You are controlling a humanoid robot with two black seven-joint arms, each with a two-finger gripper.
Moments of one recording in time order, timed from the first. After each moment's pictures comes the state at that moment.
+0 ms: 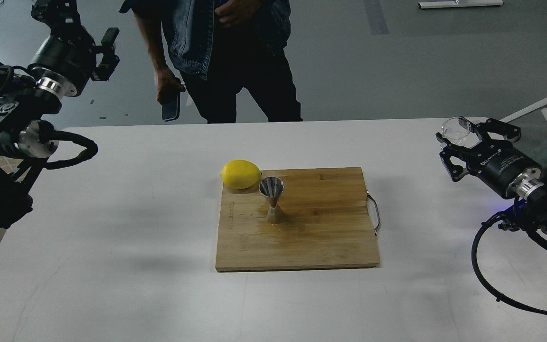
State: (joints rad) left arm -0.88 0.54 -0.78 -0.85 0.30 -0.17 -0.32; right arm 0.31 -0.45 1.22 1.10 0.33 0.19 -0.28
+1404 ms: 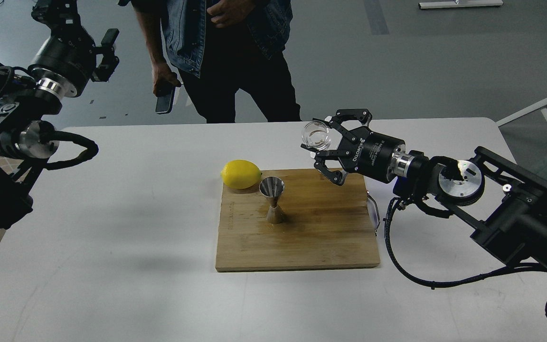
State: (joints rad) left arm -0.88 0.54 -0.78 -0.85 0.30 -0.16 -0.32; right arm 0.68 -0.27 0.67 1.11 0.34 0.21 -0.29
